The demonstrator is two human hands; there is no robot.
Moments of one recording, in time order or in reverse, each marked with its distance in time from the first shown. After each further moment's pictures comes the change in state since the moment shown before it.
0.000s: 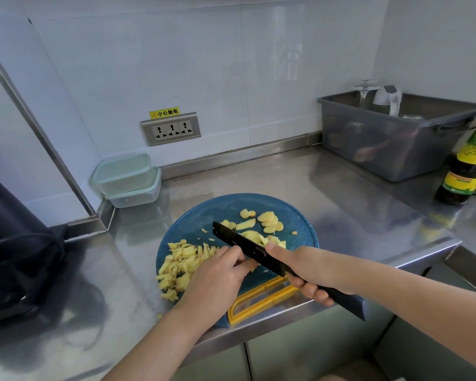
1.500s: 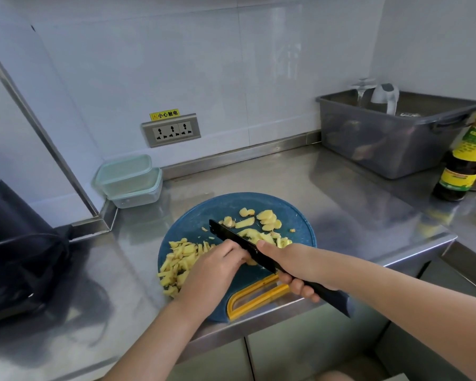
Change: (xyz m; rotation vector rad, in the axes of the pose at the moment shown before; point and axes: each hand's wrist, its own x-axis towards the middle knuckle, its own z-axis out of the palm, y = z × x) left_hand 0.002 -0.006 -0.006 -0.200 0.047 -0.043; right_hand -0.002 -0.005 0.007 0.051 -0.012 -0.045
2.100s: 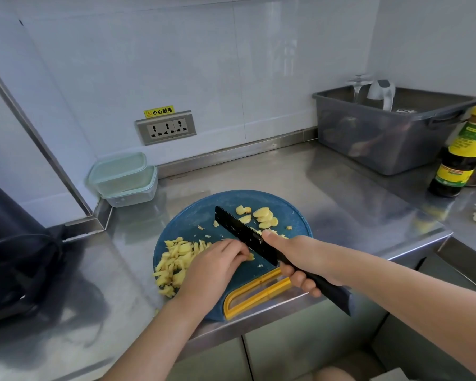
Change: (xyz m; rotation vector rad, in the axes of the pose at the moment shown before) left_hand 0.004 0.002 0.005 0.000 0.012 -0.030; right_hand 0.001 0.009 -0.010 0.176 -0.020 -0.009
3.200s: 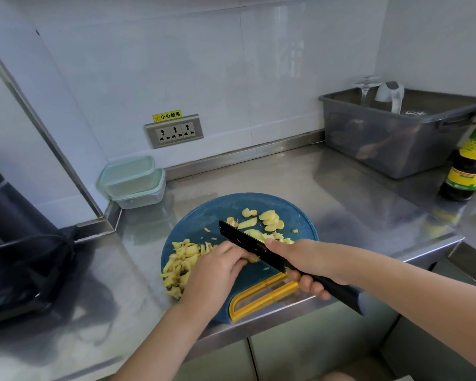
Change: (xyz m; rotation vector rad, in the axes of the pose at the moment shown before) left_hand -0.002 0.009 -0.011 -0.014 -0.006 -0.121; right_hand -0.004 -0.008 -0.002 -0.164 -0.006 0.021
